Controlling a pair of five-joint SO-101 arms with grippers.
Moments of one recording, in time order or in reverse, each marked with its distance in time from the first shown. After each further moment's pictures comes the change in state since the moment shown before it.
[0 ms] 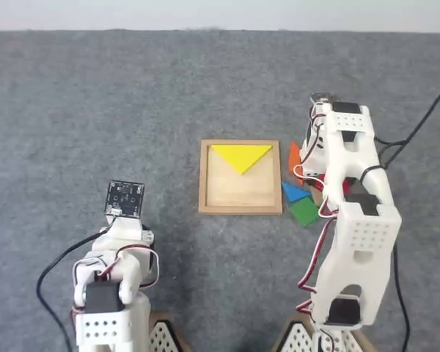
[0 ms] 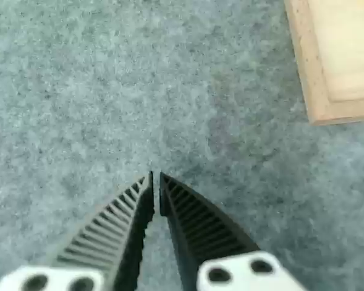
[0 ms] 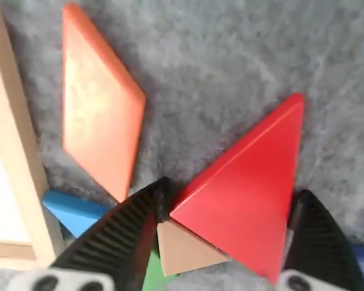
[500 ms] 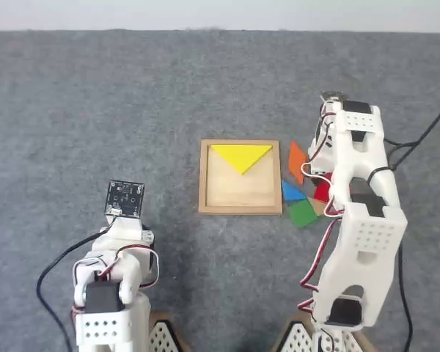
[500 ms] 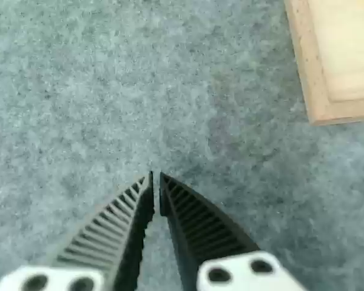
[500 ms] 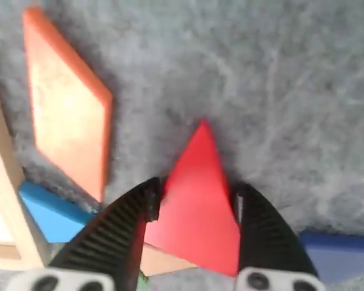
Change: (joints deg) left arm 0.0 0.0 0.0 0.0 0.0; right arm 3.0 -0.2 -0.9 0.5 0.3
